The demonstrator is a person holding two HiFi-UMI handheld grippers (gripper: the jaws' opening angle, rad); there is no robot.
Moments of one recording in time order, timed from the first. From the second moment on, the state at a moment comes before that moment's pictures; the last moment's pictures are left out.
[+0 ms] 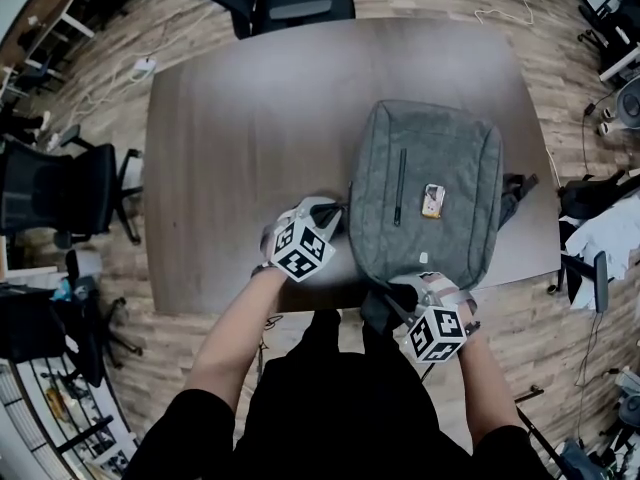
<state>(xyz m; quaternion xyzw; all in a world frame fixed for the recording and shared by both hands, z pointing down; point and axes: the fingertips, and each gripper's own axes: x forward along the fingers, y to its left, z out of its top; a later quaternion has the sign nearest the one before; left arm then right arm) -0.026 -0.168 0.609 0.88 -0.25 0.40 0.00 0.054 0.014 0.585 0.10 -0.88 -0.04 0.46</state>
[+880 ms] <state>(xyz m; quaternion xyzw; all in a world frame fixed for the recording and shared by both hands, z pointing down) -0.050 -0.205 0.585 0.87 -0.33 0.36 0.03 0.059 0.011 0.572 0.13 -0.91 0.00 0.39</state>
